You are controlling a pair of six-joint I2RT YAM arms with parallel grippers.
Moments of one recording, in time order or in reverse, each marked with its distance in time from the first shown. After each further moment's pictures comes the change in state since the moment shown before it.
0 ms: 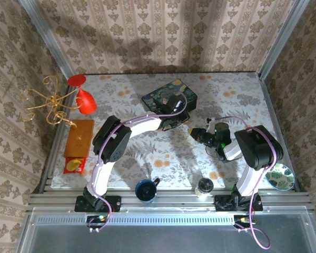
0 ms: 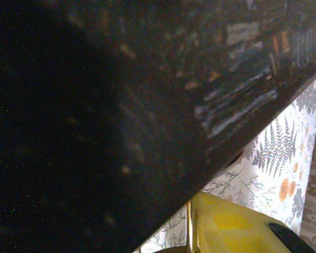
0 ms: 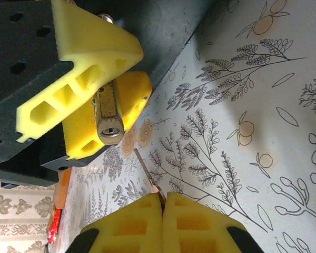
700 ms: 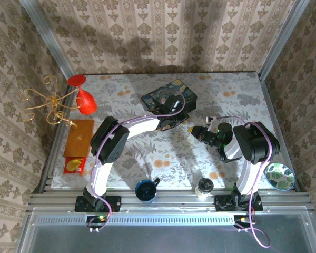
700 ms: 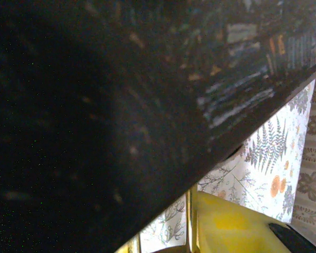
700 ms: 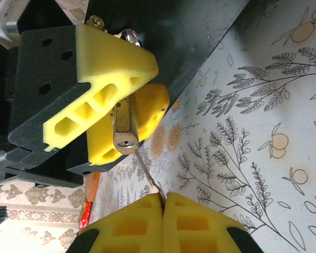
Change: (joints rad) left arm 0.006 -0.035 -0.039 0.016 0.016 -0.016; right arm -0.047 0.079 0.001 0.187 -0.135 0.079
